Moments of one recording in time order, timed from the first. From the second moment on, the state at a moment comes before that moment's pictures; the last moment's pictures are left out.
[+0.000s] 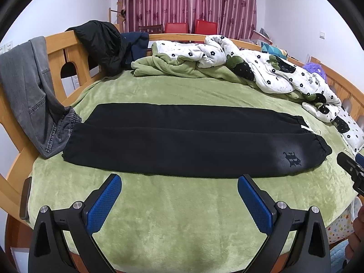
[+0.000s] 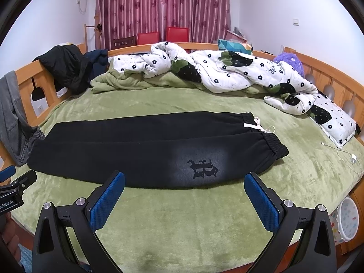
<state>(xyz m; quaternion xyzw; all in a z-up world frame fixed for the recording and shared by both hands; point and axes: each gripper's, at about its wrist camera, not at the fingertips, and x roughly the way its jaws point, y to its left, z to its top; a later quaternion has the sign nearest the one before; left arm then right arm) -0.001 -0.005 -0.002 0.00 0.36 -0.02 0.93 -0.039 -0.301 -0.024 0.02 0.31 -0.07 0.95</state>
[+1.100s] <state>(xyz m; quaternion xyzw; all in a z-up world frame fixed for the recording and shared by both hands) -0.001 -0.004 0.000 0.00 0.36 -0.03 0.93 -0.040 -0.301 -0.024 0.02 0.31 -0.08 0.95</state>
